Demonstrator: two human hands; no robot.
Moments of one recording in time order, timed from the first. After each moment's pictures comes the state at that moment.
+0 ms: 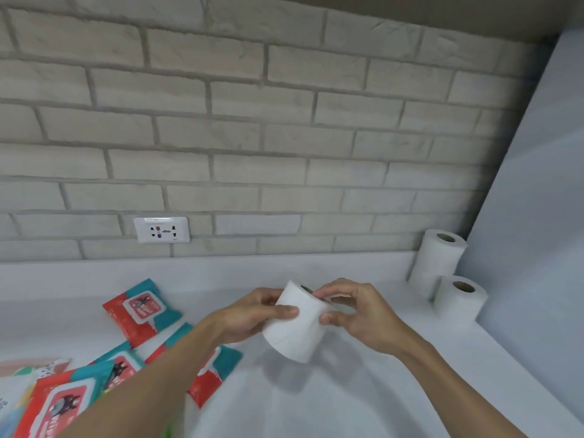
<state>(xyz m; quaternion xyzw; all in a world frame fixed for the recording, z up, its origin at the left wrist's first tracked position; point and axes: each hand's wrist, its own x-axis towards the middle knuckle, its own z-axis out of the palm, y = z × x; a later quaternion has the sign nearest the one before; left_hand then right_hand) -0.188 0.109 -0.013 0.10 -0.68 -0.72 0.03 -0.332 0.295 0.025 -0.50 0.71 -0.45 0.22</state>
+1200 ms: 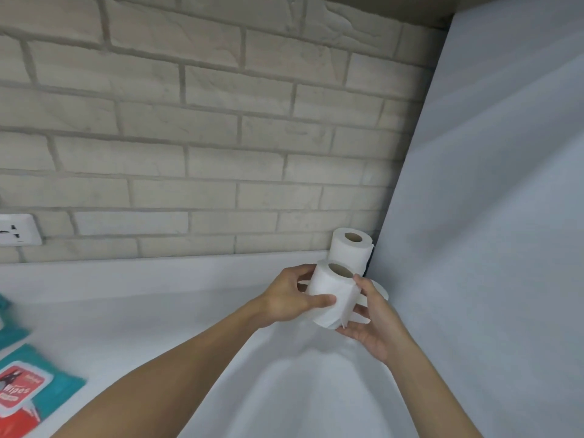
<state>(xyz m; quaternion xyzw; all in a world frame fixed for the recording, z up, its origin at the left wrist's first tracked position) -0.449 0.274 0.007 0.10 -0.78 -0.60 0.15 -0.531 0.432 0.020 -0.06 0.61 -0.71 0.33</state>
